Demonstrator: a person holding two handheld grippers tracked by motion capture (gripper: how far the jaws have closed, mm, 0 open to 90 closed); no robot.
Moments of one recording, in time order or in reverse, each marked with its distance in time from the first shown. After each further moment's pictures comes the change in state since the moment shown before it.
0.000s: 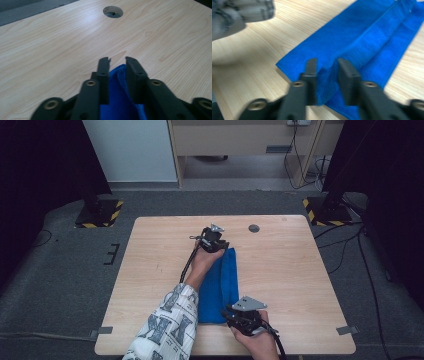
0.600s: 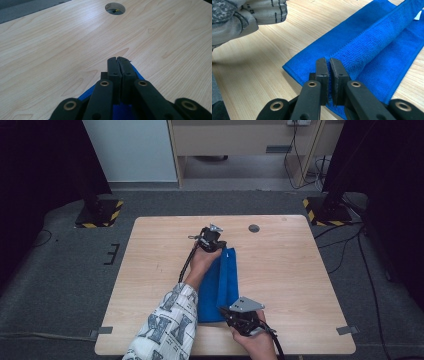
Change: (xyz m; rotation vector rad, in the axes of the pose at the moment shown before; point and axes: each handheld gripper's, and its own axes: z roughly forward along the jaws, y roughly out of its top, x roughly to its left) left arm 0.006 -0.002 0.000 0.030 0.005 -0.001; right arm 0.006 0.003 0.002 -0.032 0.039 -0.050
